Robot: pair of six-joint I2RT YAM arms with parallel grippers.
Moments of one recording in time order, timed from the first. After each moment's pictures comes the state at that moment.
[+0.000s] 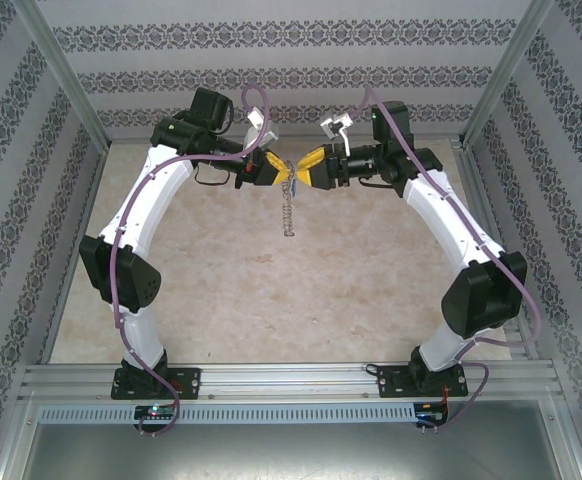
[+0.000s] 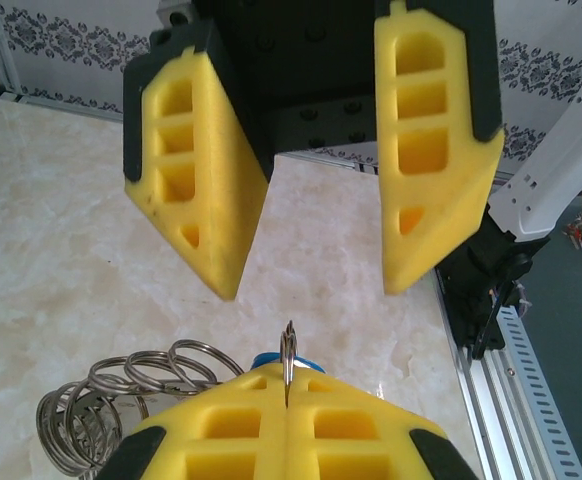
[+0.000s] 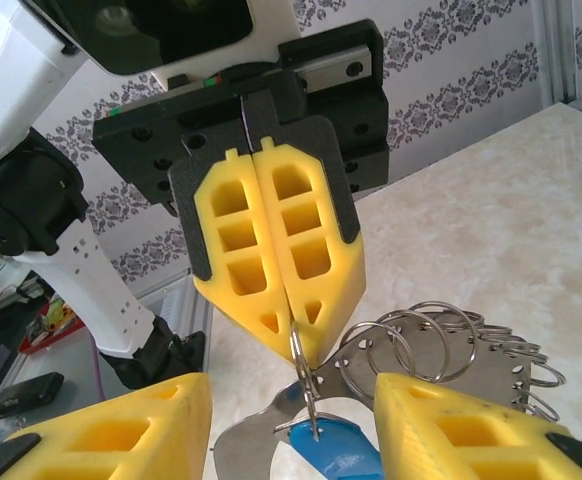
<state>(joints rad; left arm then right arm) -0.31 1.89 2.08 -1.12 1.09 0.66 0.29 1.66 1.59 -0.48 -1.23 -0.04</state>
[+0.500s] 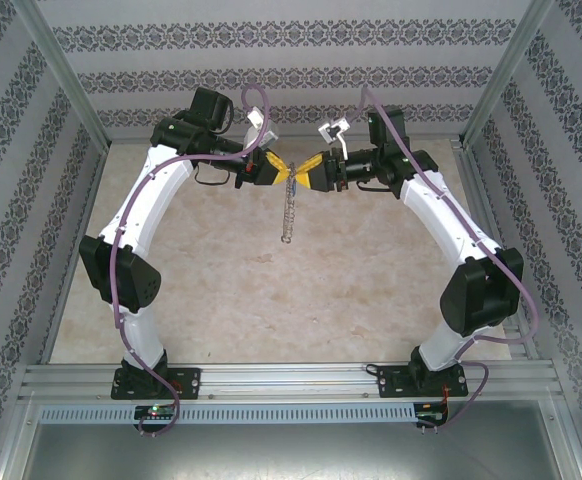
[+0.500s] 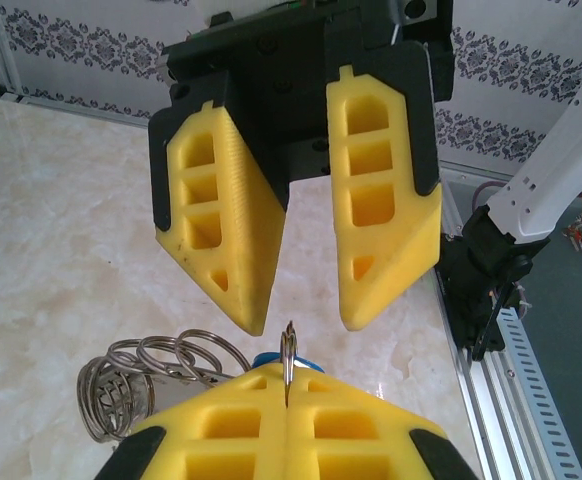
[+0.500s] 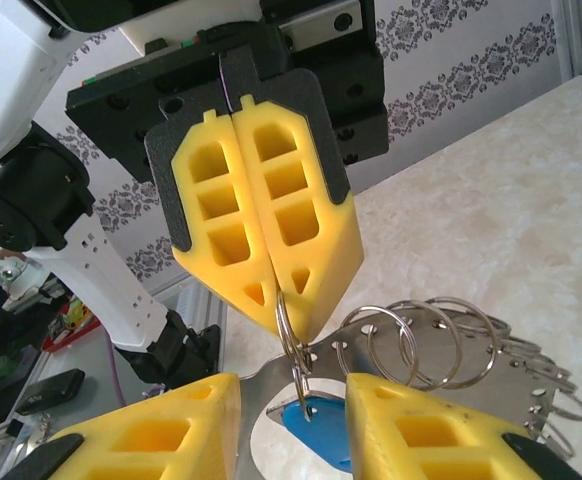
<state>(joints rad) -0.31 1.89 2.08 -1.12 1.09 0.65 0.29 1.67 1.56 -0.48 -1.25 -0.03</state>
